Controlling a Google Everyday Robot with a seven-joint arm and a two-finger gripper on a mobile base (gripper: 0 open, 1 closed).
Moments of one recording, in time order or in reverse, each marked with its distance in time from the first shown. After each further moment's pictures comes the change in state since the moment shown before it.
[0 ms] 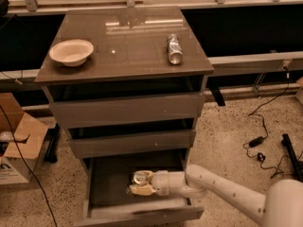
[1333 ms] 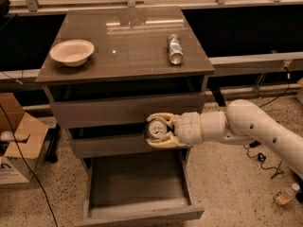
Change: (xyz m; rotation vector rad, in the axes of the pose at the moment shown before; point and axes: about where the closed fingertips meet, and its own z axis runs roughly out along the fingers) arm -0.307 0.101 -0.146 0.060 0.113 -0.654
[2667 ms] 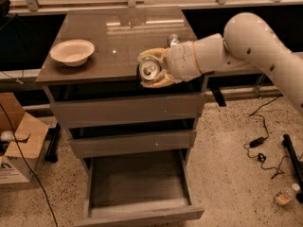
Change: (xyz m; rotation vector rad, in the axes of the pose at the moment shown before) arm -0.126 -0.127 -0.022 -0.008 0.170 -0.417
